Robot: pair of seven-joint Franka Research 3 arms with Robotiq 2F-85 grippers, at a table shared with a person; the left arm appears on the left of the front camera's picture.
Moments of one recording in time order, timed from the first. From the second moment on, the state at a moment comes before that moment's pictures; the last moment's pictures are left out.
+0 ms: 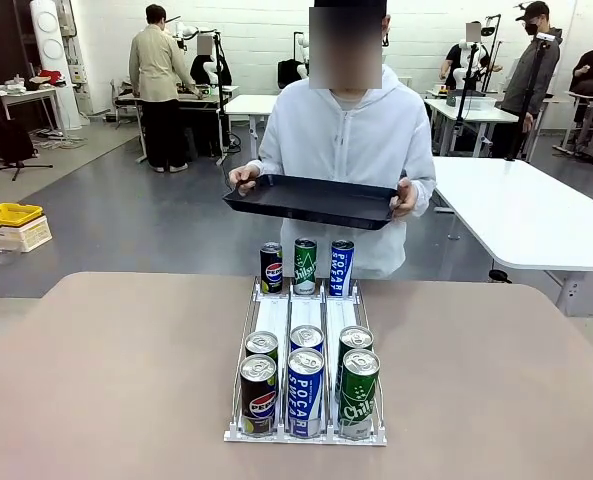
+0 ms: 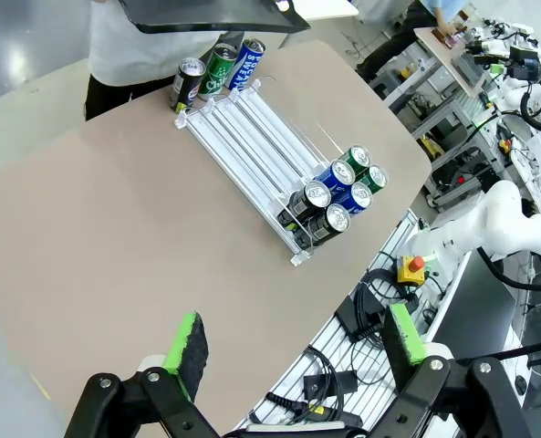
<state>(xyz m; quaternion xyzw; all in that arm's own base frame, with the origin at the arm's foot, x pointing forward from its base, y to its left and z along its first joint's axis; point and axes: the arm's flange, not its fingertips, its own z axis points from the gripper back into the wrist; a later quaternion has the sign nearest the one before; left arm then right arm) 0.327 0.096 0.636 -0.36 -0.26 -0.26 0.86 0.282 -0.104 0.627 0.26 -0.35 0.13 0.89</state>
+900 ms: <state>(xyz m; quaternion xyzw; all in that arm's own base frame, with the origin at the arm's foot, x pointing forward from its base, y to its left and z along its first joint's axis) 0.327 0.096 0.636 -0.36 -0.26 -0.26 0.86 0.282 -0.104 0.627 0.26 -0.35 0.13 0.89</state>
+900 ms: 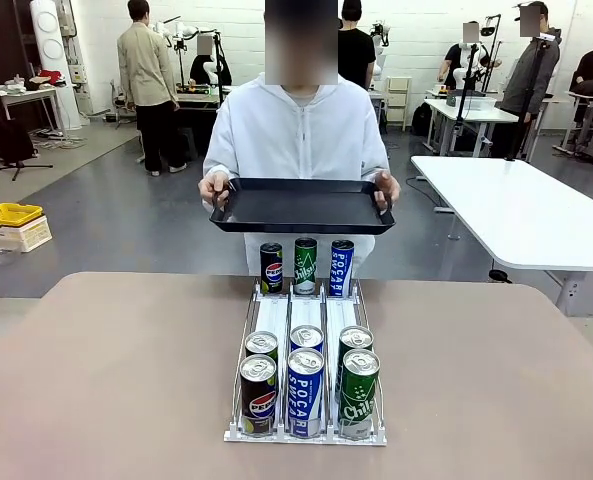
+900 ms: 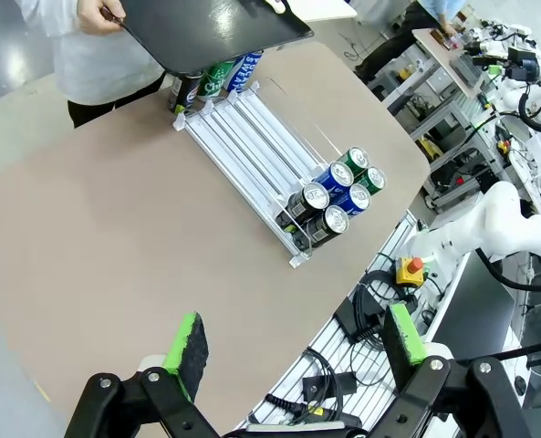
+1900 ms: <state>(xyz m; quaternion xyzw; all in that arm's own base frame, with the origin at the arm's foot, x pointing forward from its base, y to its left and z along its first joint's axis) 0.327 0.096 0.636 -0.36 -0.26 -0.26 0.86 0.282 -0.104 0.627 0.26 -0.35 0.13 0.89</state>
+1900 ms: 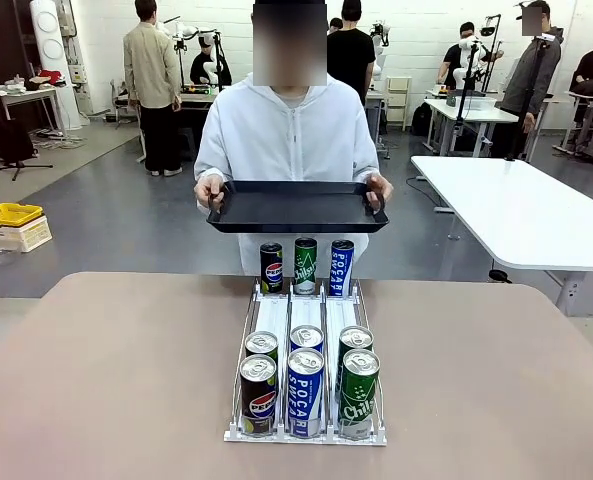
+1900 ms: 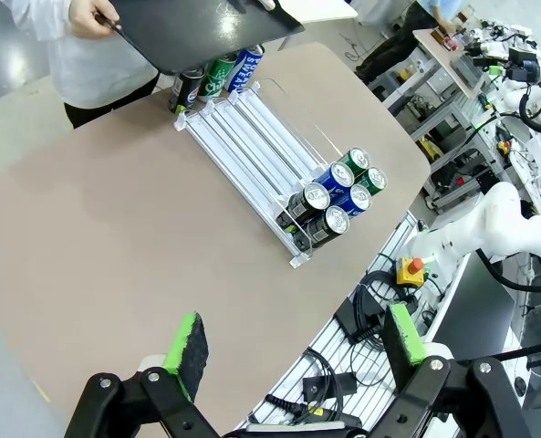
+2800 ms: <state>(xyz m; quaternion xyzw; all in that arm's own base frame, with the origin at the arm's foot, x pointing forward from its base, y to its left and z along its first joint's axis) 0.327 0.096 0.635 -0.36 -0.26 -0.26 0.86 0.282 -0.104 0.627 0.26 -0.35 0.13 0.89</state>
